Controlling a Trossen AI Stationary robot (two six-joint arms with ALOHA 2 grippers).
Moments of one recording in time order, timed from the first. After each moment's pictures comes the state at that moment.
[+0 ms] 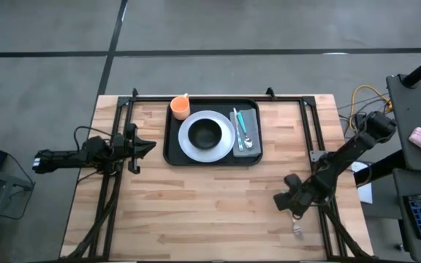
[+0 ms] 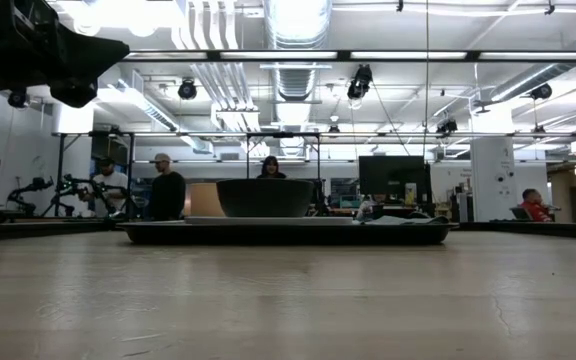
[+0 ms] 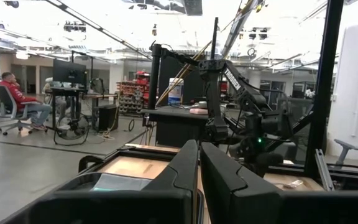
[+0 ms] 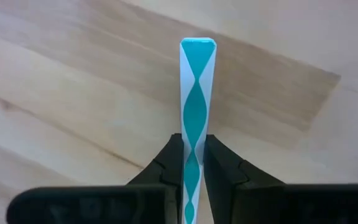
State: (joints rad) left arm 0.02 0.02 0.03 0.22 -0.13 -0.04; right arm 0.78 1.27 0.53 -0.59 0.06 2.05
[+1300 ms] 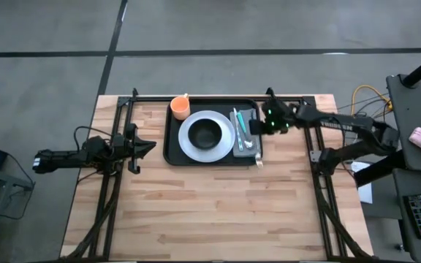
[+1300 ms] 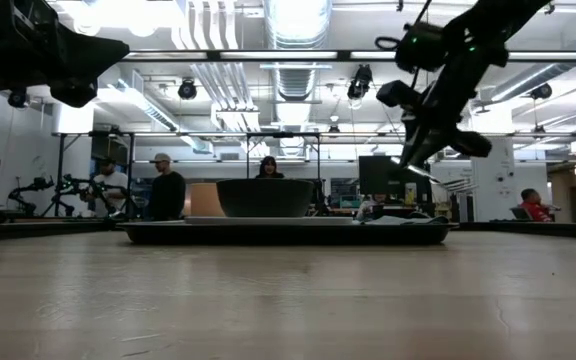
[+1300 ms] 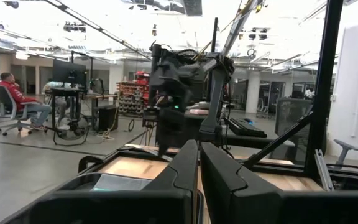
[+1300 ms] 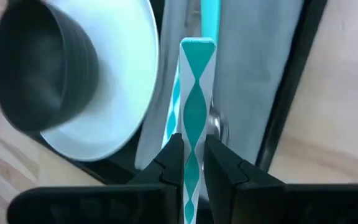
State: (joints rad) left arm 0.02 0.02 0.03 0.22 -0.13 -0.04; right arm -0.46 1.28 0.83 -0.54 -0.09 0.96
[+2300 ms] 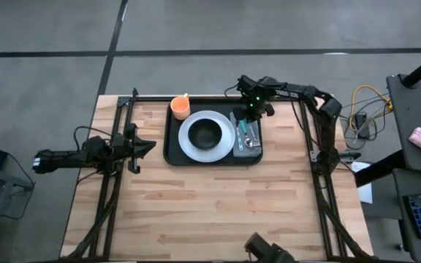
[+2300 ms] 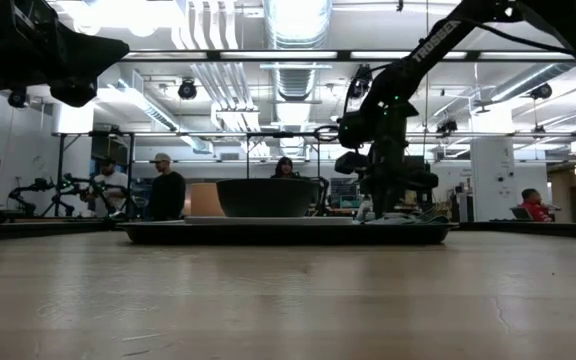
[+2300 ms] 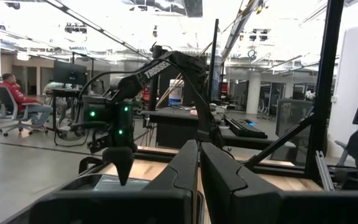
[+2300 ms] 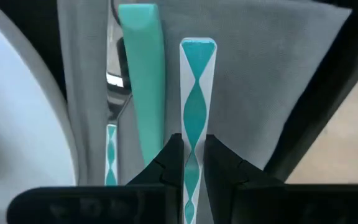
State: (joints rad) left arm 0.02 0.02 0.03 0.23 -0.14 -0.04; right arm -0.72 2.00 1.45 -0.95 -0.23 0.62
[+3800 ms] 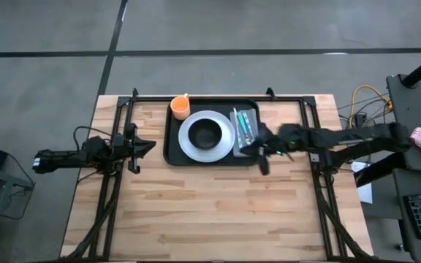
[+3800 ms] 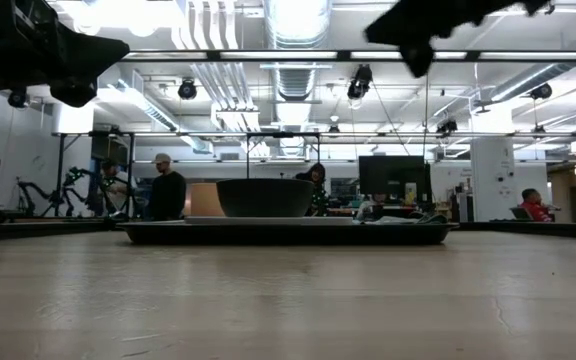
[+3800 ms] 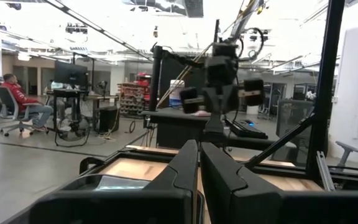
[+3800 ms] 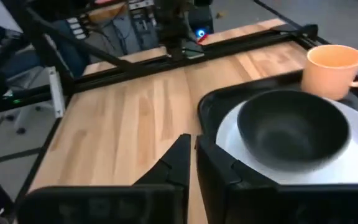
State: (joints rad) left arm 0.02 0.02 0.03 0.23 -0.14 -0.04; right arm -0.02 1.12 0.80 -0.04 0.00 0.28
